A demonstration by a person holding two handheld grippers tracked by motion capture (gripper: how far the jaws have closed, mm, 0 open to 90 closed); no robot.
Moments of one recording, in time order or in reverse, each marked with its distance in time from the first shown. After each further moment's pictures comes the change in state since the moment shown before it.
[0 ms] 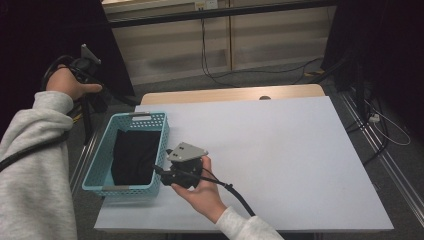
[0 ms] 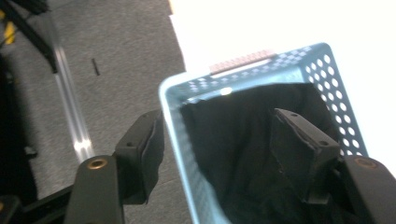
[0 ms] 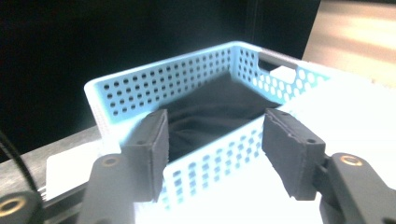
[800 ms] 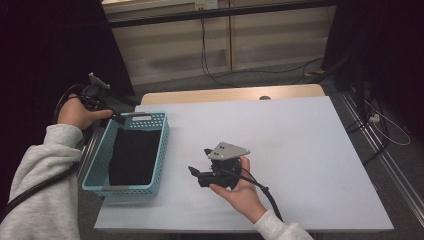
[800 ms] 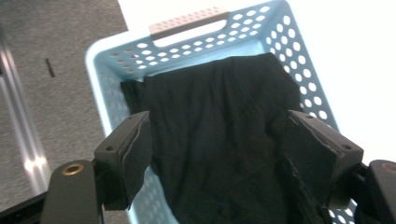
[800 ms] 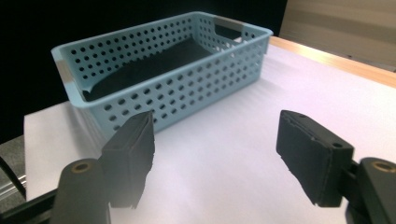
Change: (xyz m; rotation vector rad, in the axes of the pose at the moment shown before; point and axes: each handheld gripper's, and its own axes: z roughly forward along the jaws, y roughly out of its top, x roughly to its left) left arm -0.027 -0.051 0.031 -0.045 -0.120 -0.015; right arm -0.052 -0.031 -0.062 0.055 -0.056 0.023
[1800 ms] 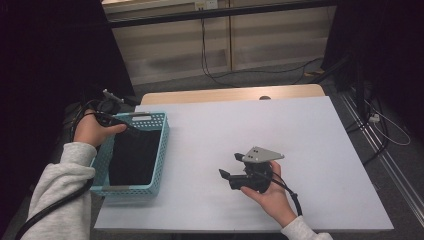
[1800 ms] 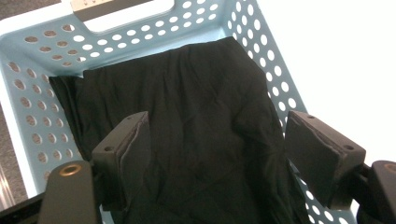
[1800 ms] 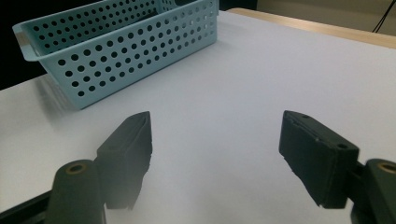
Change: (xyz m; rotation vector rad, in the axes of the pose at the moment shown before) left arm -0.026 -0.024 0.032 -0.026 -0.078 0.031; right arm -0.045 -0.044 -0.043 0.036 -0.053 0.071
